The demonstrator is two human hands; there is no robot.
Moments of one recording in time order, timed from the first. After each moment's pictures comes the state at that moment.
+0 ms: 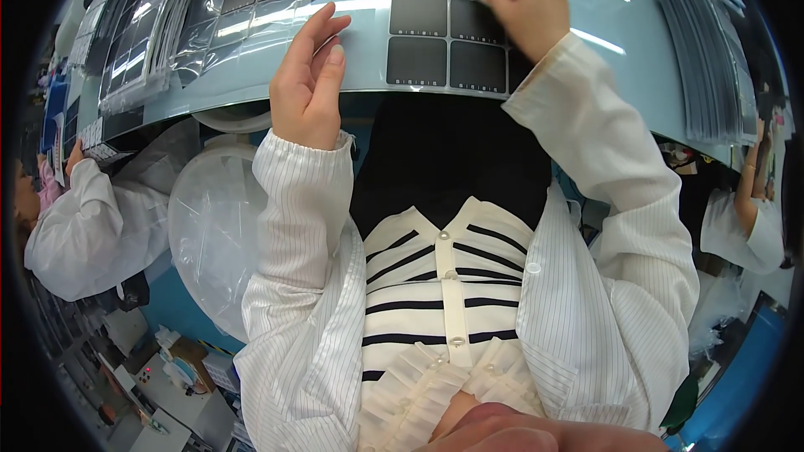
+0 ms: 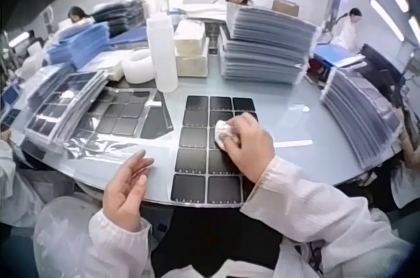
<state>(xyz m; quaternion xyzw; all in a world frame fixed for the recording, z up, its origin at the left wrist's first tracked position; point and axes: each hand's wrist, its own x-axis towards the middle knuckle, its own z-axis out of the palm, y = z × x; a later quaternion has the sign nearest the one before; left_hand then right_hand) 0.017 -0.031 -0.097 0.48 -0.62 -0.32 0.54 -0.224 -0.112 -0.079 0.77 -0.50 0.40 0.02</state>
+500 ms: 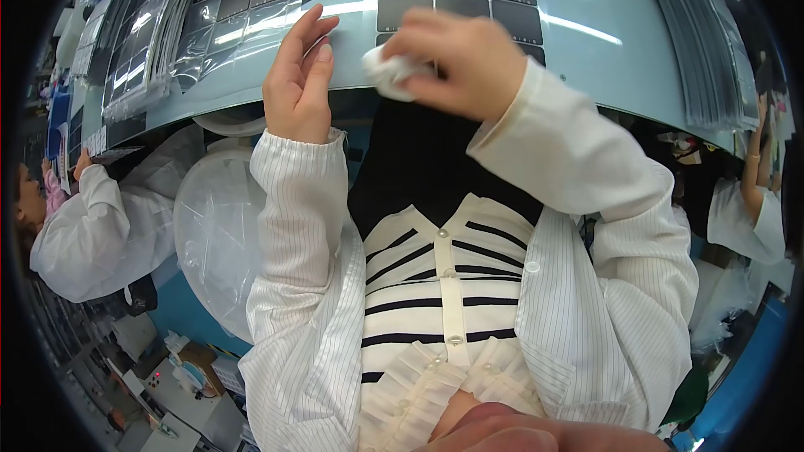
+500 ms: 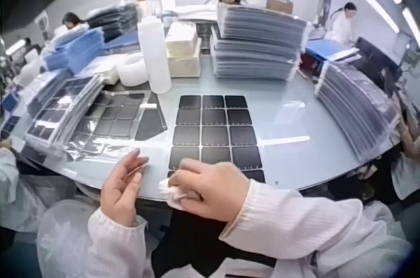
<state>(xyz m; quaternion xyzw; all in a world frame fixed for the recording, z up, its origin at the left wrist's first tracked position) 0.019 -0.027 -0.099 0.48 -0.60 -0.33 0.55 -0.184 -0.054 -0.073 0.89 -0.31 0.30 -0.13</state>
